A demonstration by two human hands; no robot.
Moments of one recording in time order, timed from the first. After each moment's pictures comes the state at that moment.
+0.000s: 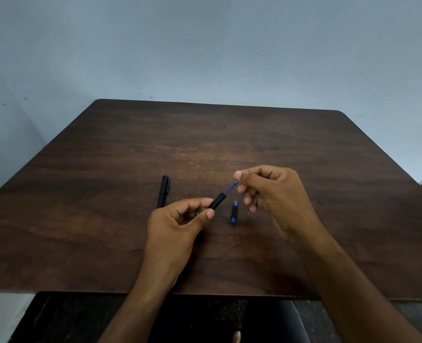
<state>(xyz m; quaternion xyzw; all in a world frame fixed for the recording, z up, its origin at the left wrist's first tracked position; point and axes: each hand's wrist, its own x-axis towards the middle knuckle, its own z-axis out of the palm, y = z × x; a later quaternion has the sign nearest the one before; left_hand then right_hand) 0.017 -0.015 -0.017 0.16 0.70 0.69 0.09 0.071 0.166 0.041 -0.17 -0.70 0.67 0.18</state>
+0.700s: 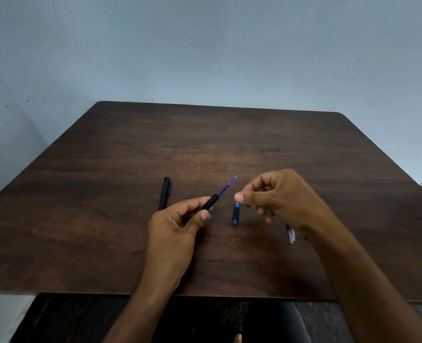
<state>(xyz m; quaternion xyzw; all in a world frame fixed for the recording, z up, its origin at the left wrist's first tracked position) 0.018 -0.014 -0.020 0.17 0.69 0.70 0.06 0.077 0.182 0.049 -0.18 -0.80 0.56 0.06</state>
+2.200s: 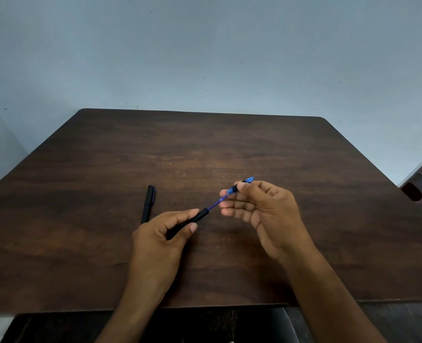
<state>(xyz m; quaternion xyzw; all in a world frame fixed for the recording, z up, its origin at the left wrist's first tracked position) 0.020 -0.016 -0.019 0.23 0.75 0.62 0.00 0.083 0.172 0.020 -0.15 -0.54 0.80 0.19</state>
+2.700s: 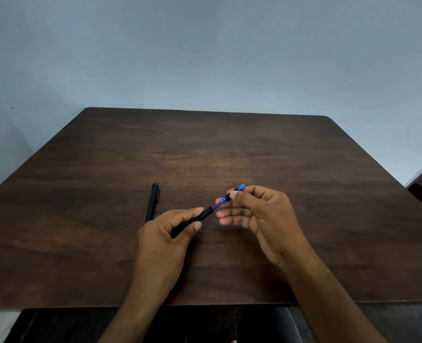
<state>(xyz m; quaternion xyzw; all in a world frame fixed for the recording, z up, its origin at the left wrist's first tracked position) 0.019 -0.017 -0.021 0.23 0.76 0.60 0.00 0.081 0.165 0.013 -0.15 -0.58 0.79 0.16</state>
